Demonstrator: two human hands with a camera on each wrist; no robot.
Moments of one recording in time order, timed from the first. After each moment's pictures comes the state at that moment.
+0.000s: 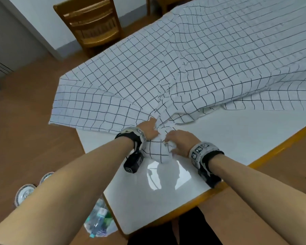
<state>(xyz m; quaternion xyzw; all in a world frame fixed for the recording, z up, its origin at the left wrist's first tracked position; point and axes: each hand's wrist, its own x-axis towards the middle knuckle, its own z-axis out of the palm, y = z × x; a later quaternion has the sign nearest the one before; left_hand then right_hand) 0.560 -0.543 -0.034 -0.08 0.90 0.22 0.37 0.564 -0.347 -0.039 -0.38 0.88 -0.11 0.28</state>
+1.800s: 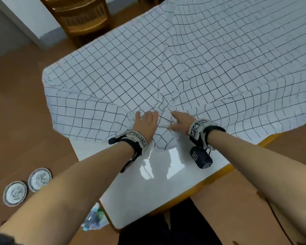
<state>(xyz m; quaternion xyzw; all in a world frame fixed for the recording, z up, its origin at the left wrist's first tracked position) 0.572 -0.502 -0.044 0.09 0.97 -0.10 0.22 0.503 -0.334 -0.026 -0.19 0.90 -0.18 0.36</state>
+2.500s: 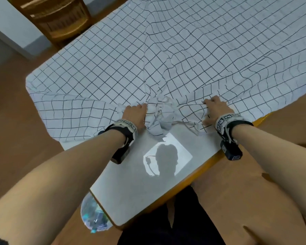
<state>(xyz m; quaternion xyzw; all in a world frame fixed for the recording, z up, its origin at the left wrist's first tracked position) 0.546 -0.500 -0.051 0.10 0.97 -0.04 0.23 0.506 -0.184 -0.061 -0.03 0.96 -0.03 0.29</state>
